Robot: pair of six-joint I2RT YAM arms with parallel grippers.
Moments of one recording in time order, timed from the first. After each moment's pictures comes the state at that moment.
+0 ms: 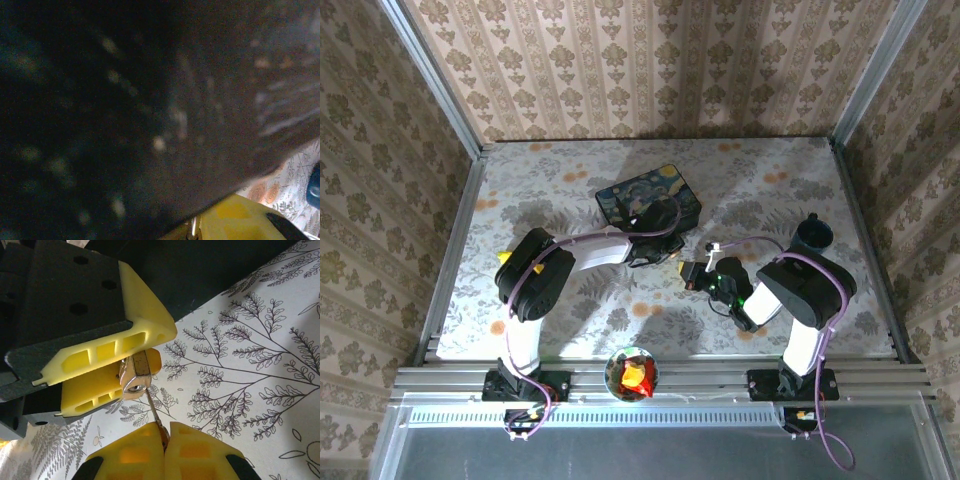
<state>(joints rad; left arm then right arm) -0.85 1.97 1.27 -0.20 0.07 -1.25 0.55 1.81 0.30 1.14 -0.09 0.73</state>
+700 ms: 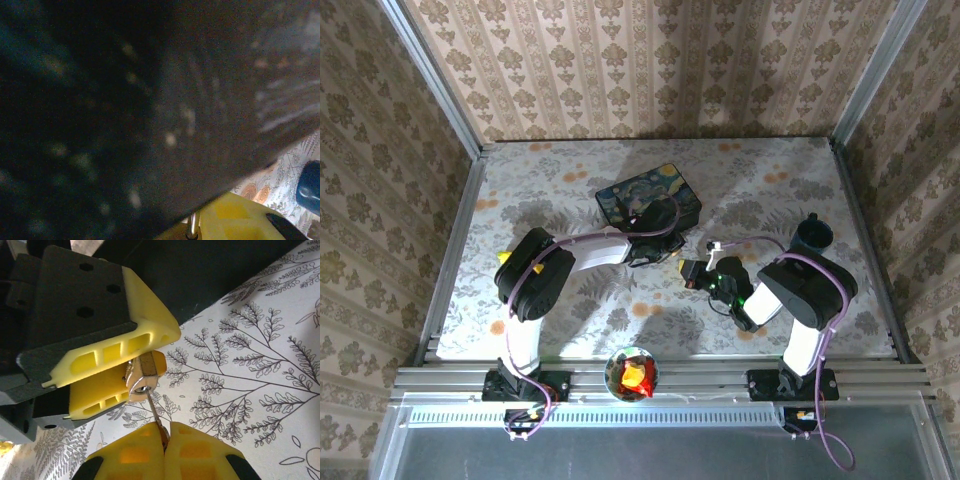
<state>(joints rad) -0.84 1.97 1.26 -0.16 0.08 -1.26 0.55 1.79 0.30 1.15 -0.08 0.74</state>
